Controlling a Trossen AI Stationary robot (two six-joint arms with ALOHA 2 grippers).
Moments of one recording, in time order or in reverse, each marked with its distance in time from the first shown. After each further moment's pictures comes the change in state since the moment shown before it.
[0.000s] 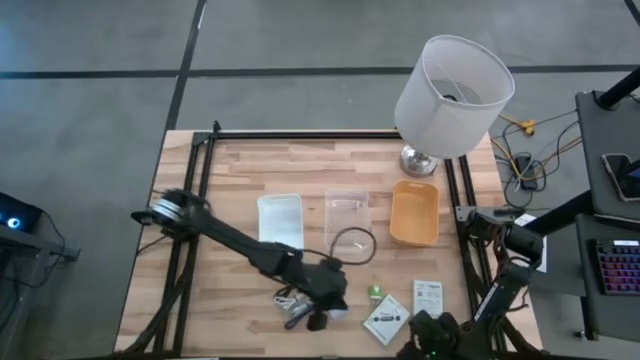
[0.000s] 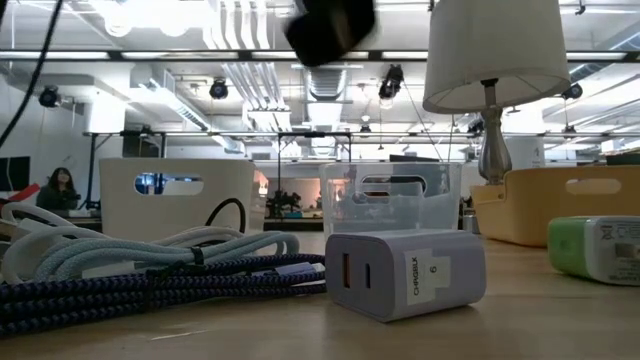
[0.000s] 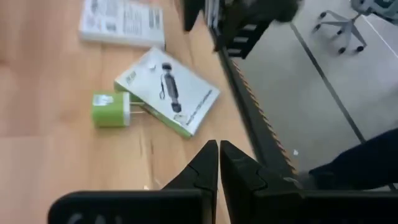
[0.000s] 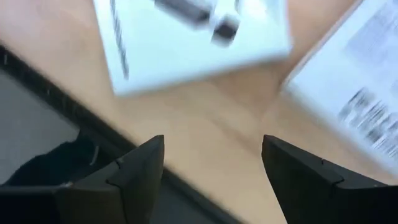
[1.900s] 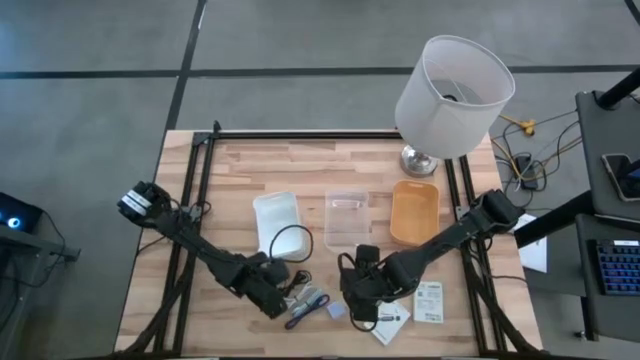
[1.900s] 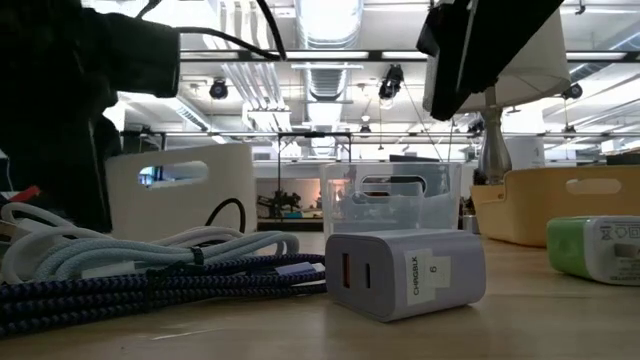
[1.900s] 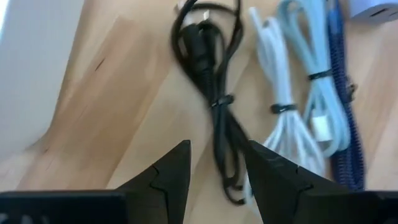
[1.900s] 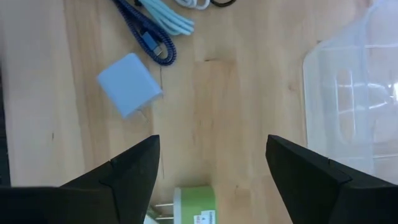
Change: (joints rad) left arm -0.192 -0.185 -0.425 -0.353 -0.308 -0.748; right arm -0.551 -0.094 0.067 0.079 -0.068 -1.486
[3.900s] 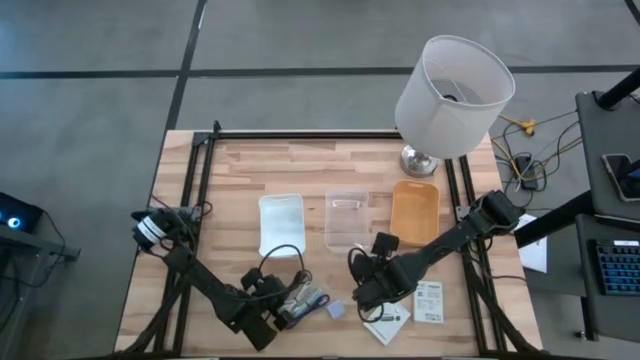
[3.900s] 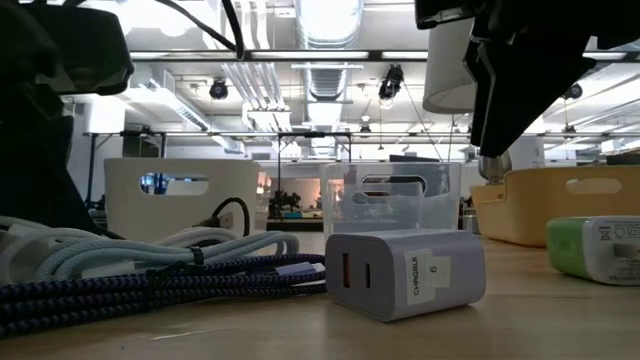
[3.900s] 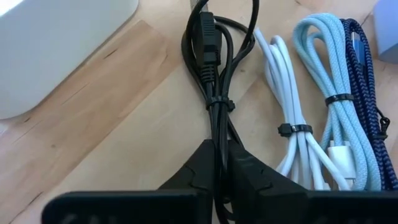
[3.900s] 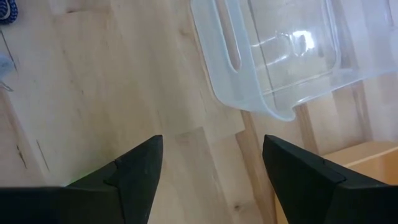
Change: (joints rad) left arm -0.179 0.259 0.147 -0.113 -0.392 -0.385; right arm 0.019 0.000 -0.072 -0.223 0.216 0.237
